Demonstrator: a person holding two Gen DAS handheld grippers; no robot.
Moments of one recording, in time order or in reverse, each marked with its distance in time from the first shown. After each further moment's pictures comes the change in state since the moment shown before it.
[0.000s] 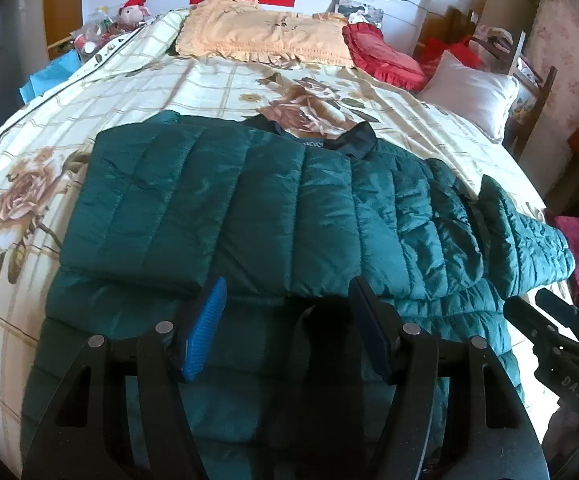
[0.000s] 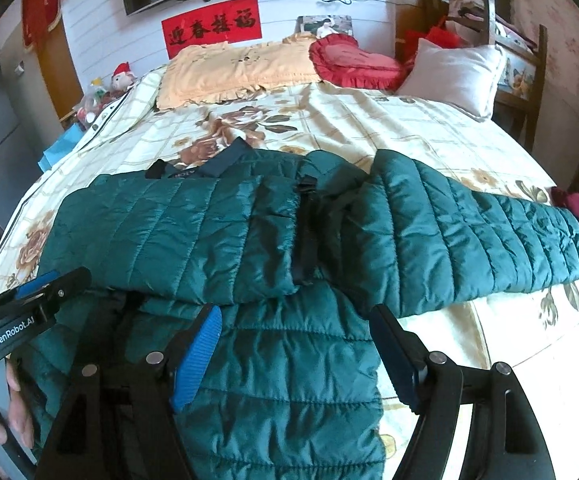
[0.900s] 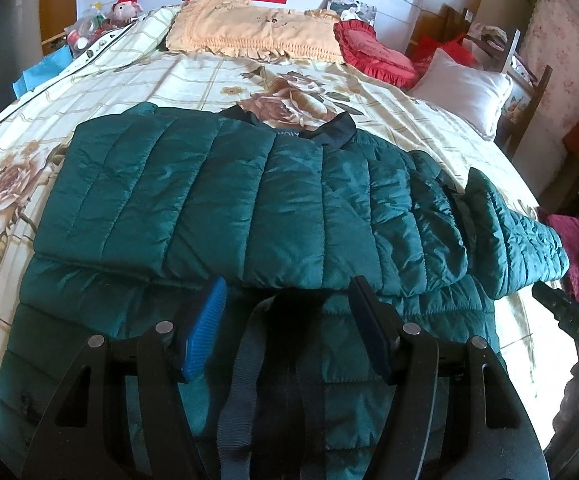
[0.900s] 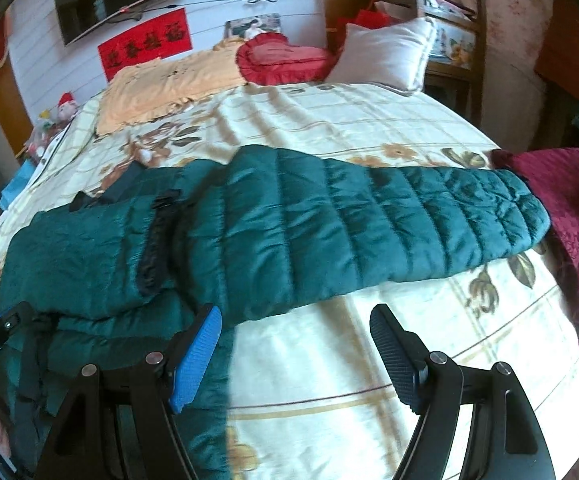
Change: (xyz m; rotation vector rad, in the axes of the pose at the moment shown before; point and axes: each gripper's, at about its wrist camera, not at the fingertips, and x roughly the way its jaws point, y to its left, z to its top) left arm 0.008 -0.023 -0.006 -0.006 0.006 -0.017; right arm -0.004 -0.109 -0.004 0.142 -0.001 -0.117
